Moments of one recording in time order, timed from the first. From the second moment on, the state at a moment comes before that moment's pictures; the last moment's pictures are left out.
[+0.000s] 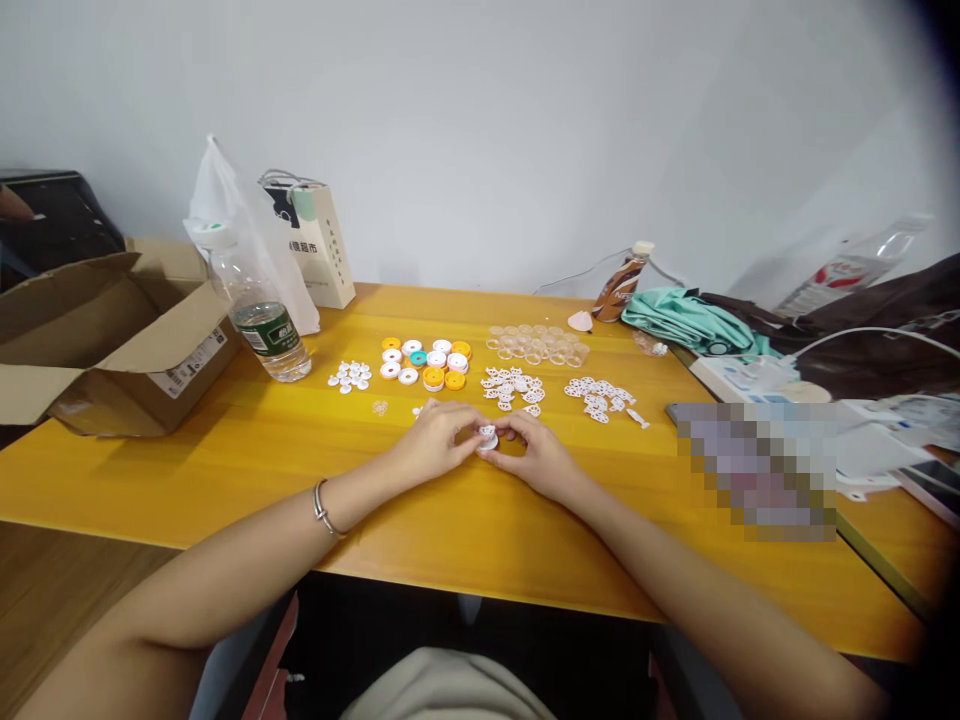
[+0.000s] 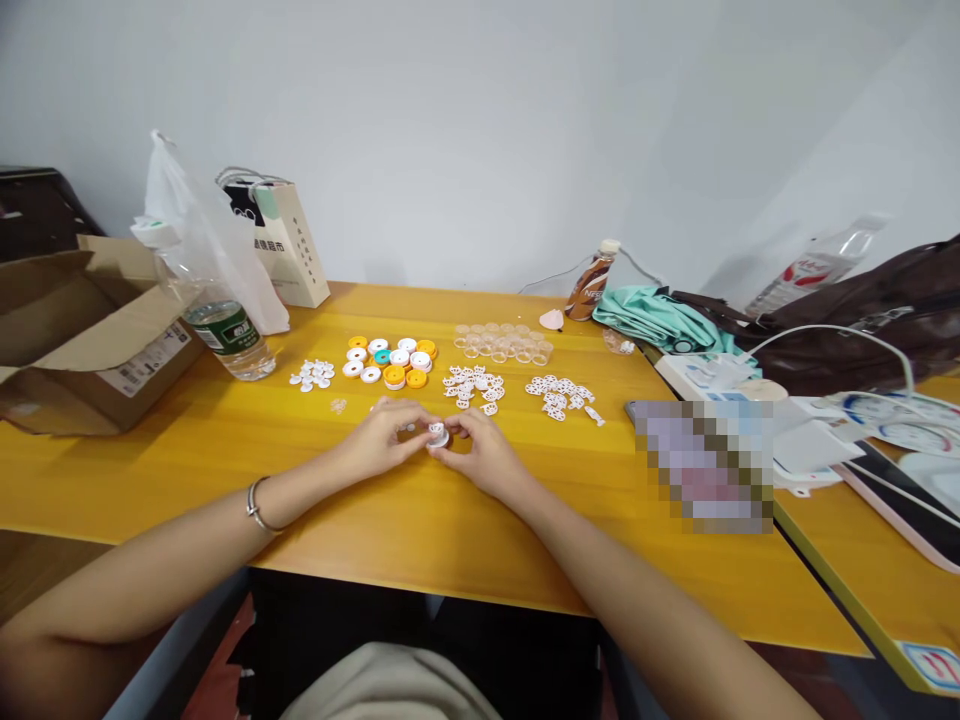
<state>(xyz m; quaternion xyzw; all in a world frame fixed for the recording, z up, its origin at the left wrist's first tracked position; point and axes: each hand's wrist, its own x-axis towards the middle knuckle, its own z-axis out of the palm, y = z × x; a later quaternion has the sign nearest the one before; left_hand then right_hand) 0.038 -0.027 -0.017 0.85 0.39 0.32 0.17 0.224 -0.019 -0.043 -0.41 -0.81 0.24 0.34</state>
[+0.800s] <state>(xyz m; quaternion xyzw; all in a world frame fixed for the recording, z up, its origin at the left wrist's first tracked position) 0.042 -0.006 0.008 0.82 0.36 0.34 0.30 0.221 -0.024 -0.034 -0.37 -0.64 0.51 0.43</state>
